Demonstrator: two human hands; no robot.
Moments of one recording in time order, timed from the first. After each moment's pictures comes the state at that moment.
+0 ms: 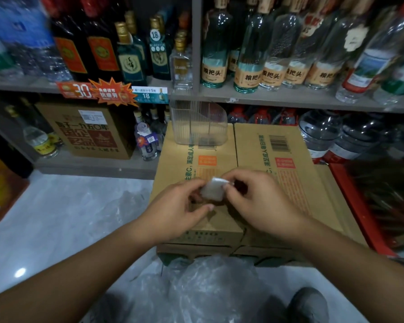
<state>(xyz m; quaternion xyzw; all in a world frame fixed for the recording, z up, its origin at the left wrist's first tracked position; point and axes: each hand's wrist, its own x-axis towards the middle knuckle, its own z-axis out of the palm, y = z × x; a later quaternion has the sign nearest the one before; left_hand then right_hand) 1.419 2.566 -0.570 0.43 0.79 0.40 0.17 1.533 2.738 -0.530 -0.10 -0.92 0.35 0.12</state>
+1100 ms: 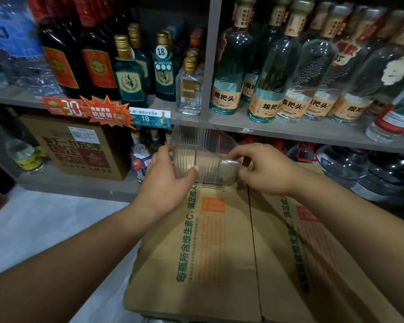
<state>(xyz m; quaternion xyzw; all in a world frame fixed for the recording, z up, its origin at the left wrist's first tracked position) 1.288 2.636 -0.574 0.21 0.86 0.47 0.06 1.382 2.850 -0.514 -0.03 -0.98 0.17 0.03</state>
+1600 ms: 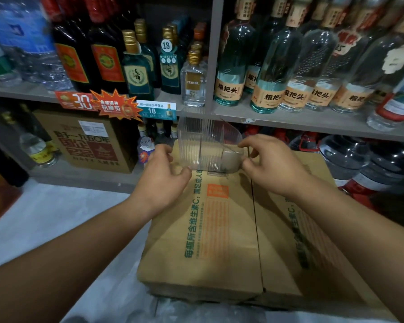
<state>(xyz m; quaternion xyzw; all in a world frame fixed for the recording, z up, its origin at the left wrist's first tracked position) 1.308 2.609 -0.563 0.20 0.87 0.44 0.07 1.409 2.832 -0.526 -0.08 -0.98 0.13 0.14</state>
